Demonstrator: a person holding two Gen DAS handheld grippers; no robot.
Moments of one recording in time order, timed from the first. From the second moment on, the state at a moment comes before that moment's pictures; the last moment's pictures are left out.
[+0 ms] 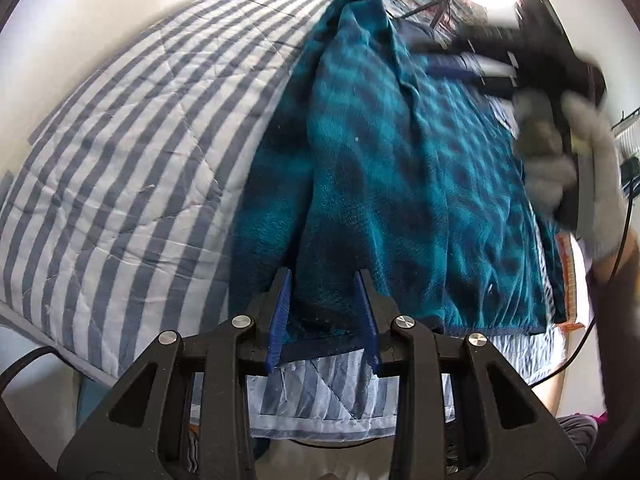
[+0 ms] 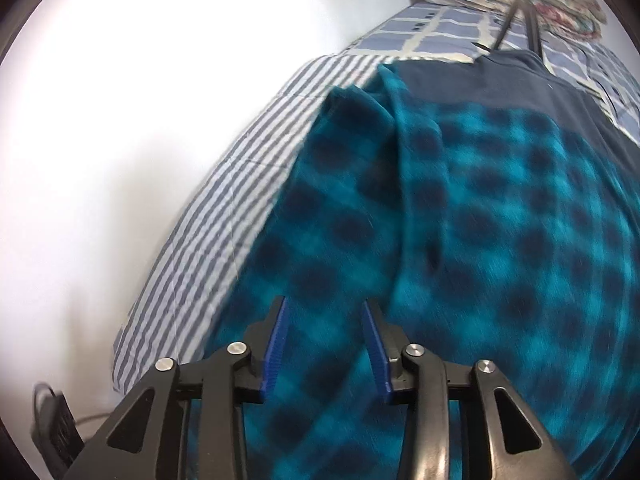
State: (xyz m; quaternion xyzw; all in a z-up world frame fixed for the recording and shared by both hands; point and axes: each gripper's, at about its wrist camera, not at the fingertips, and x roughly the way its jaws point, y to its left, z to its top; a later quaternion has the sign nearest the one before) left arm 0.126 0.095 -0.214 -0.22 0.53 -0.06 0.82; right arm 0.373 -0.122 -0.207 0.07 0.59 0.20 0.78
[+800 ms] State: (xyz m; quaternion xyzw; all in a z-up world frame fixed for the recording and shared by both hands) left arm 0.097 0.117 -0.188 -0.22 0.49 -0.03 0.84; right arm 0.432 -0.021 -0.245 -0.05 0.59 0.18 0.79
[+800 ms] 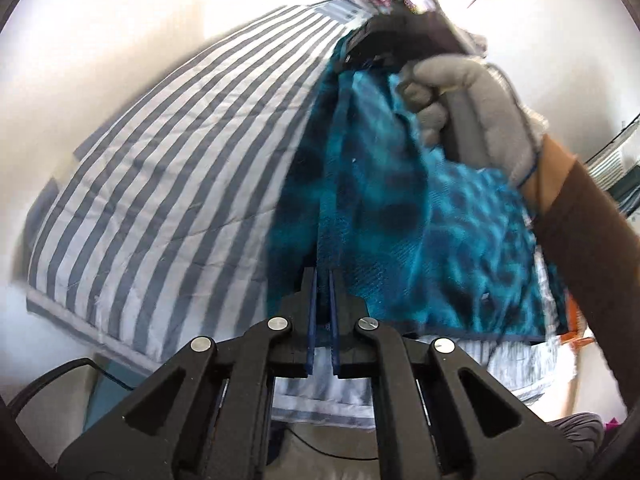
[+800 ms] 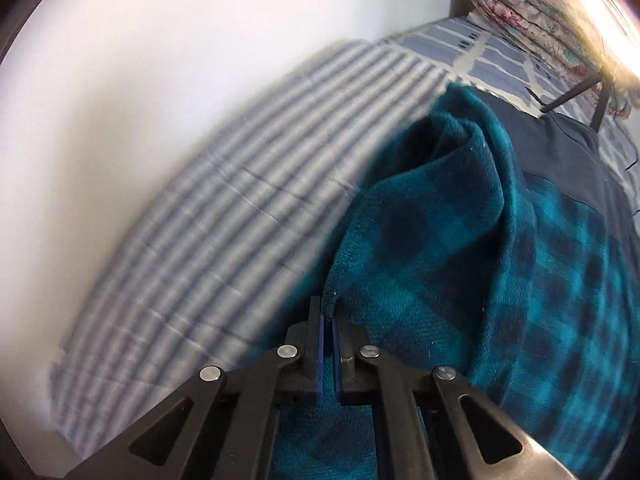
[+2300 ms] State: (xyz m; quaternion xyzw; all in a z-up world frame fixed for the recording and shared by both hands) left arm 0.113 0.128 -0.209 -0.29 0.49 -0.03 0.82; right arm 0.305 -0.097 -0.238 -0.07 0.58 0.22 0.78
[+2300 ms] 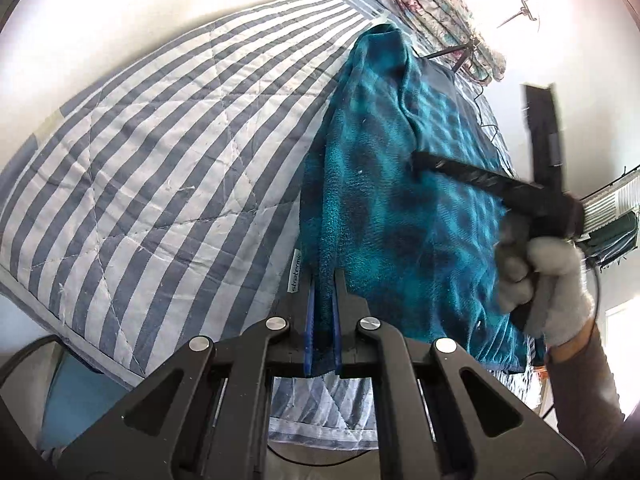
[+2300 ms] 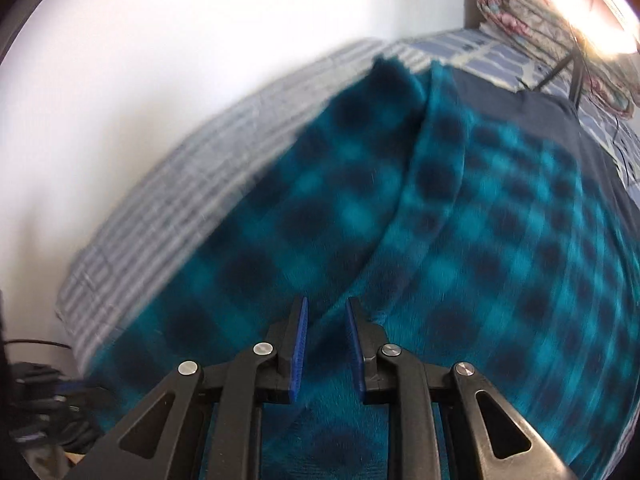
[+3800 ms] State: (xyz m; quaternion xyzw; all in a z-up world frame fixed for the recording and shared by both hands) left arm 0.143 0.057 -0.177 -0.25 0.45 -0.06 0.85; right arm 0.405 -0.007 -0.256 -0.06 0.62 0.16 0.76
